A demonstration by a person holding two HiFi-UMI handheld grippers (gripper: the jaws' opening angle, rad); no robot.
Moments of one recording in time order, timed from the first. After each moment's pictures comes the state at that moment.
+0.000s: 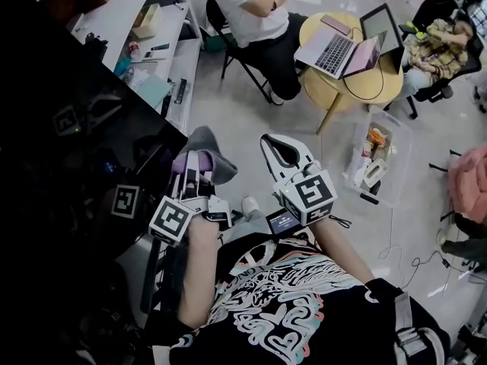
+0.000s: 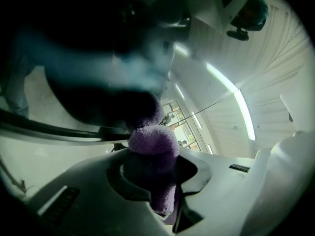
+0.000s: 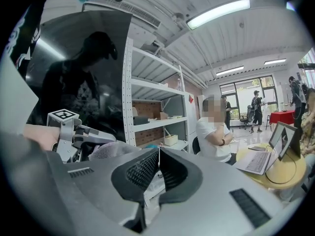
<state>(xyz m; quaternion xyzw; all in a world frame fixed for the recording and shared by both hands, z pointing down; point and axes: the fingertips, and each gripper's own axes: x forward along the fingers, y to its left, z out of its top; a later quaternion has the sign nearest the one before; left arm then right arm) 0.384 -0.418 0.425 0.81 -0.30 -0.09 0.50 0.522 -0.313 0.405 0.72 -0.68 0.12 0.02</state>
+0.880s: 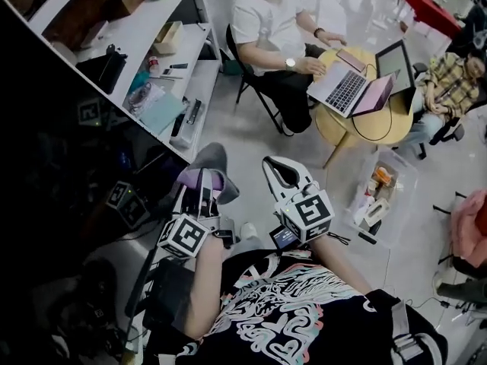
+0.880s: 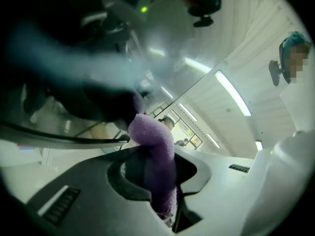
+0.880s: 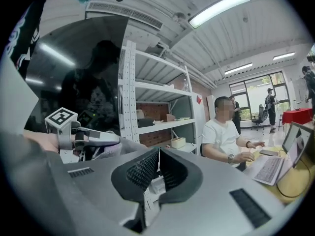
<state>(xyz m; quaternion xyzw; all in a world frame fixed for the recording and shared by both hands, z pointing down) 0.432 -0.408 0.421 0.86 -0.30 -0.09 0.40 0.557 -0.328 0.411 0.68 -0.73 0.10 0.02</state>
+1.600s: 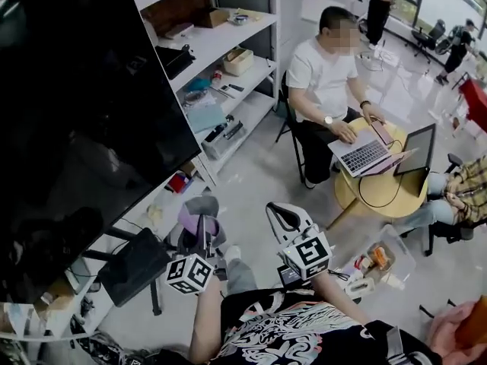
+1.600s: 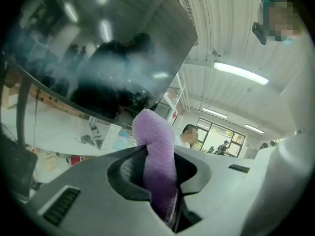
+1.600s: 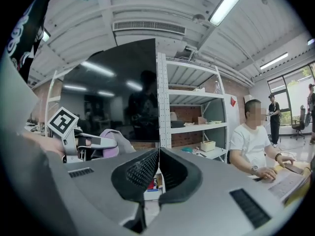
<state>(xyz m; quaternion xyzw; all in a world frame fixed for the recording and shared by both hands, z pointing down) 0.390 -0.210 0.422 0.81 -0.54 -0.08 0.23 0.568 -0.184 0.394 0.51 -0.86 0.05 0.04</state>
